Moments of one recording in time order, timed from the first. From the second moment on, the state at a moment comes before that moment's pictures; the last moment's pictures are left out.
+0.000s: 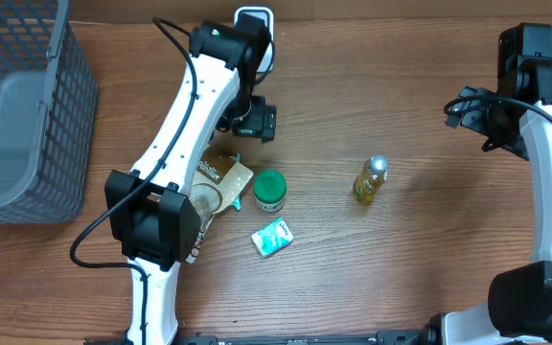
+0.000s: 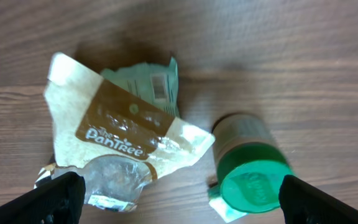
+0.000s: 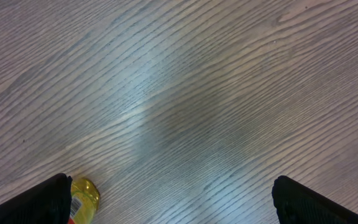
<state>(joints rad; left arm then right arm) -0.39 2.18 2.17 -1.59 -0.03 -0.31 -0.12 1.69 1.71 -1.34 0.19 0.38</state>
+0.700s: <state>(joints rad) -0.43 2.18 2.03 -1.48 0.06 -0.21 -0.12 1.69 1.71 -1.34 0.19 0.38</state>
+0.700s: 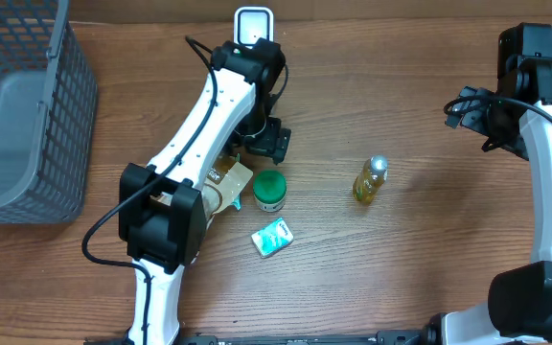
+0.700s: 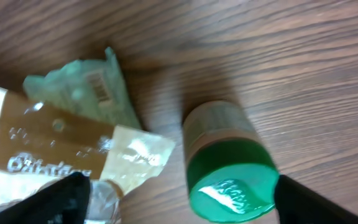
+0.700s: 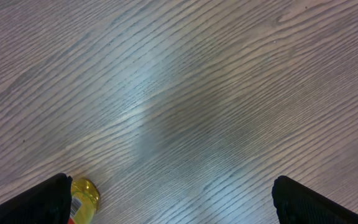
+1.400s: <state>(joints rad) -0.09 1.85 2.02 -1.36 0.07 -0.30 -0.12 1.69 1.71 -1.34 0.19 0.38</state>
